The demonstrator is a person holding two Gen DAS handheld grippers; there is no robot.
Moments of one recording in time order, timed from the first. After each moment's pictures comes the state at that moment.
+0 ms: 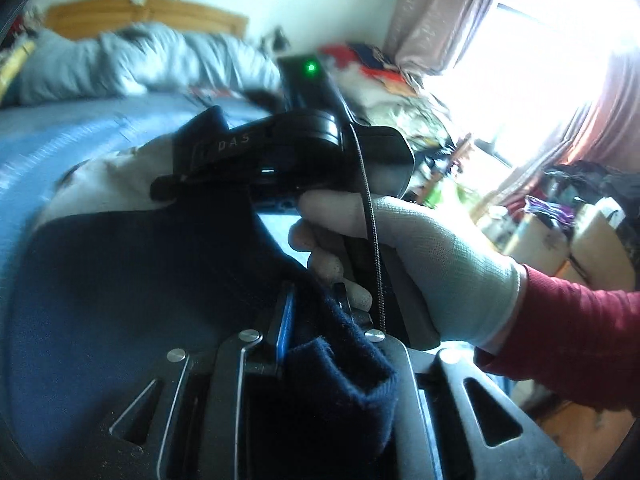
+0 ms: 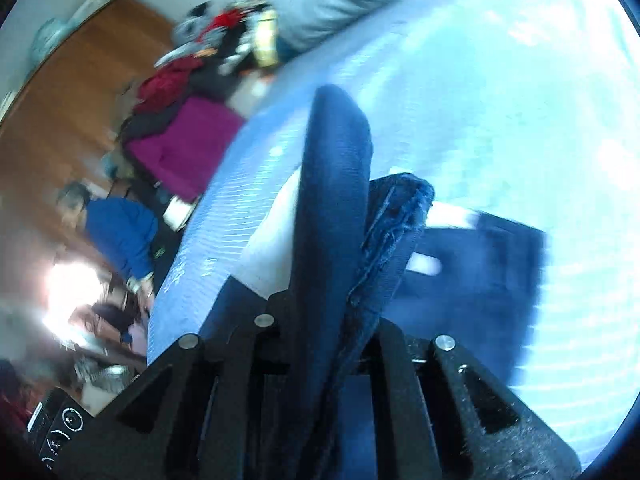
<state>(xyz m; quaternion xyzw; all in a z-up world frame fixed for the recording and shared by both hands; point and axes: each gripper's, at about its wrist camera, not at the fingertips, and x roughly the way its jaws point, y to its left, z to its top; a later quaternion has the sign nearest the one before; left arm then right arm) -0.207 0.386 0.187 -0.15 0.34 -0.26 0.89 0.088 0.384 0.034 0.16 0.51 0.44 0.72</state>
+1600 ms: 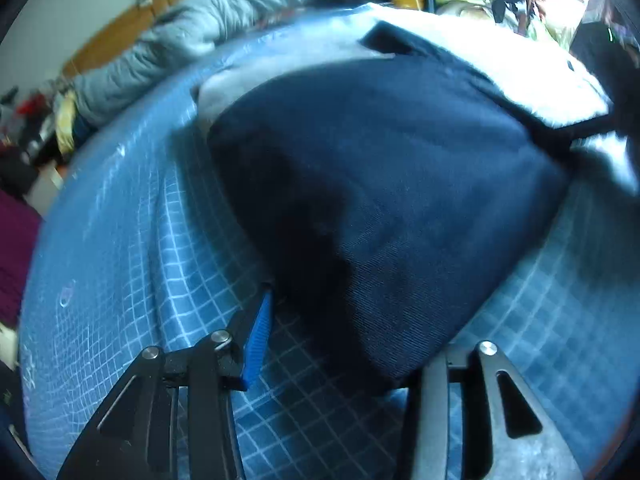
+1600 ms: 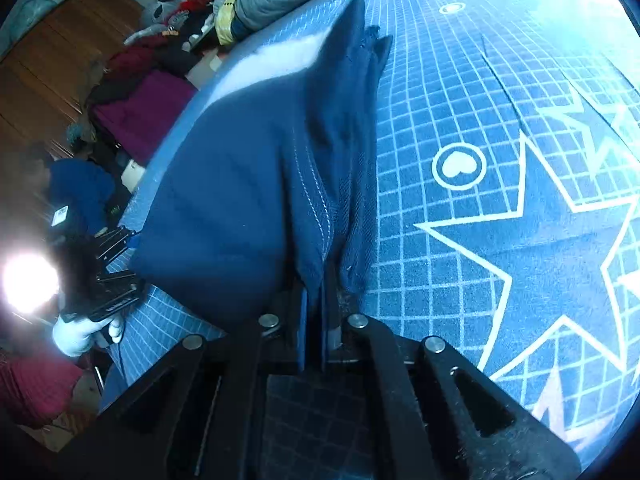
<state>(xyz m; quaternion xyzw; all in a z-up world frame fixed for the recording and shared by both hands) -0.254 0.484 0.095 0.12 0.47 -0.08 0.87 -0.071 0.261 -0.020 0.10 0.52 0.38 0.76</state>
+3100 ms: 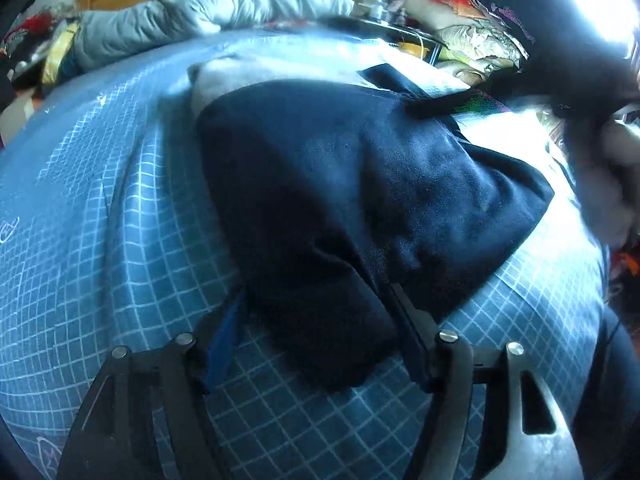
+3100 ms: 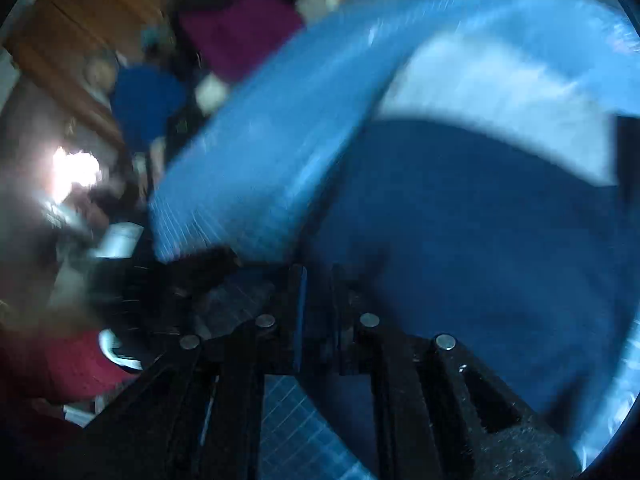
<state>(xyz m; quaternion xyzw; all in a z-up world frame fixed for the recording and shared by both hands) -0.091 0.519 -0.038 -0.03 0.45 -0.13 0.88 -0.066 0.469 0.021 -0.04 0.55 0.53 0.65</state>
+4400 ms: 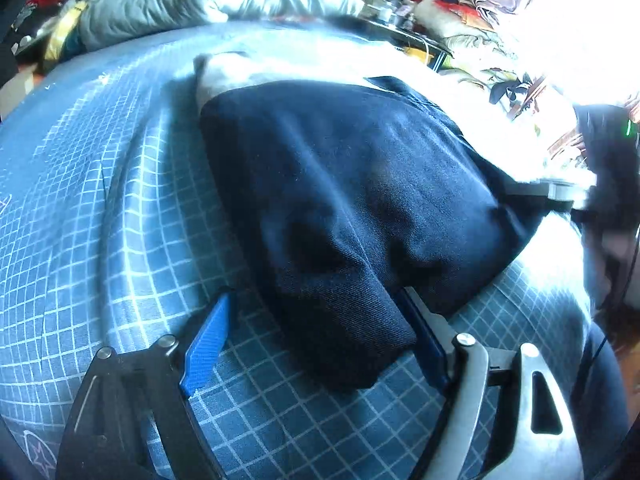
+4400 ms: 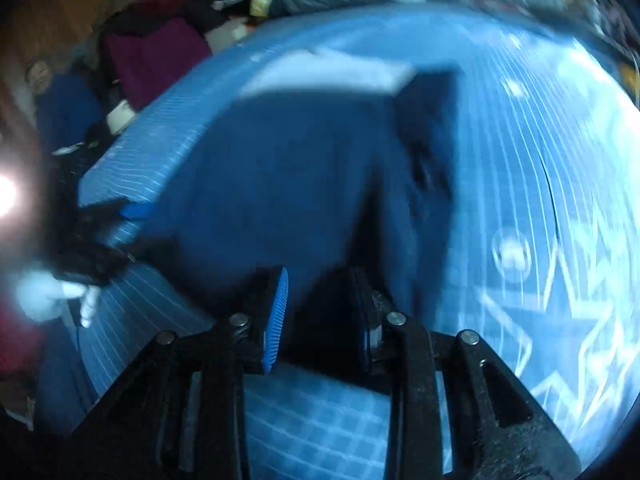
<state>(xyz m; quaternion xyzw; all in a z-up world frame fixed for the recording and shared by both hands) -0.174 0.546 -0.014 -0.07 0.46 -0.12 0.88 -0.130 0.322 0.013 -0.04 0.48 0.36 0.80</state>
